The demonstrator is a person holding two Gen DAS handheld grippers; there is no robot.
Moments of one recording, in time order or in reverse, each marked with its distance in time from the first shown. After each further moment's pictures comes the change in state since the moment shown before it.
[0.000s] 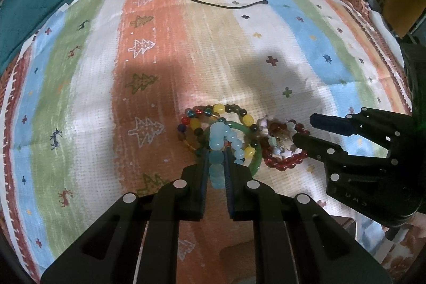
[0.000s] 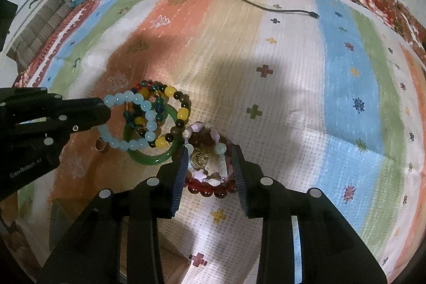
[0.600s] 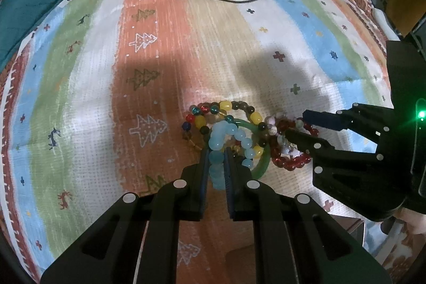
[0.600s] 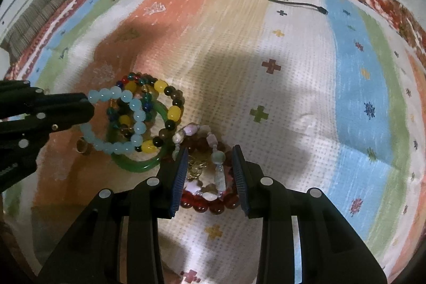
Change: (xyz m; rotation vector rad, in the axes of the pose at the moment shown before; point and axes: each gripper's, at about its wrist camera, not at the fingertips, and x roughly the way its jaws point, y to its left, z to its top) left arm 0.010 0.005 -0.001 0.001 0.022 0.003; right arm 0.027 0.001 0.005 -0.031 0.033 -0.044
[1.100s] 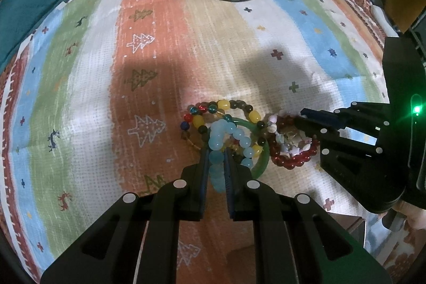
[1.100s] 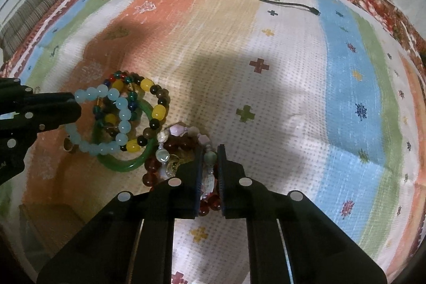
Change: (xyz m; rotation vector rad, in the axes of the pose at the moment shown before) left arm 0.000 -0.002 0.000 0.014 -0.003 -0.002; right arm -0.003 -0.004 -0.002 -0.010 -0.018 -0.030
